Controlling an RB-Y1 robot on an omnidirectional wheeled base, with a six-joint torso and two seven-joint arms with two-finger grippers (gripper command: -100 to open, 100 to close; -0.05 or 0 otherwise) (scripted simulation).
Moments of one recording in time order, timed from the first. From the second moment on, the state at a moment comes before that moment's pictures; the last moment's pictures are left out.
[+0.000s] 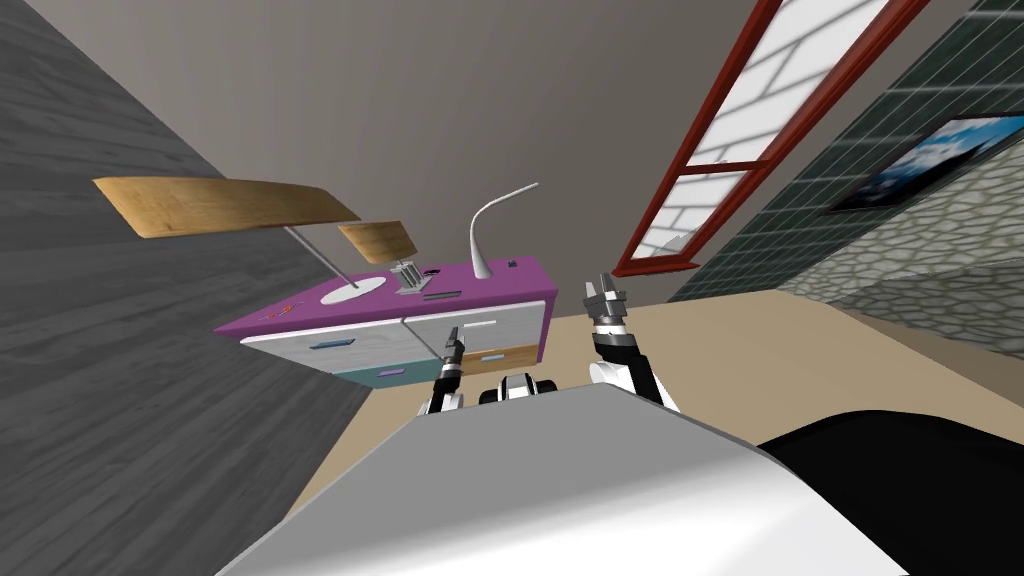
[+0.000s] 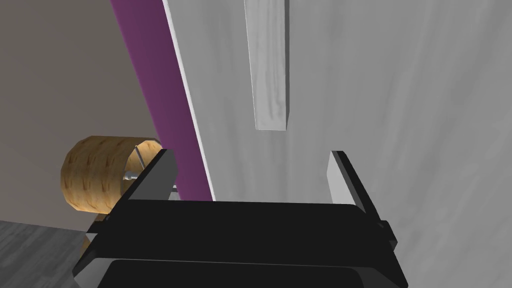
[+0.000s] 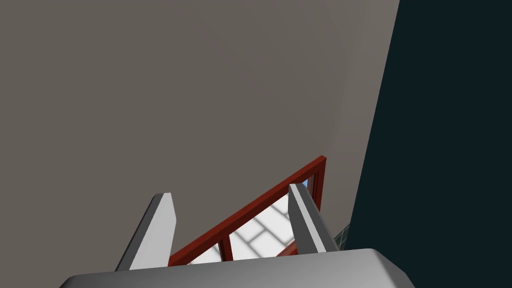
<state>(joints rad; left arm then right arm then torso) 0.26 0.11 -0.06 -1.40 0.00 -0.57 0.05 0.53 -0.05 -0.02 -2.28 -0.11 -0.40 -0.10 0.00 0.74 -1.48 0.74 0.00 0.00</state>
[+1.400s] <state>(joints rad) 0.26 0.06 -0.08 -1.37 -0.01 -0.54 0.04 0.53 -0.05 -0.02 -2.28 -0.11 -0.40 -0.10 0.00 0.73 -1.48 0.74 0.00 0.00</state>
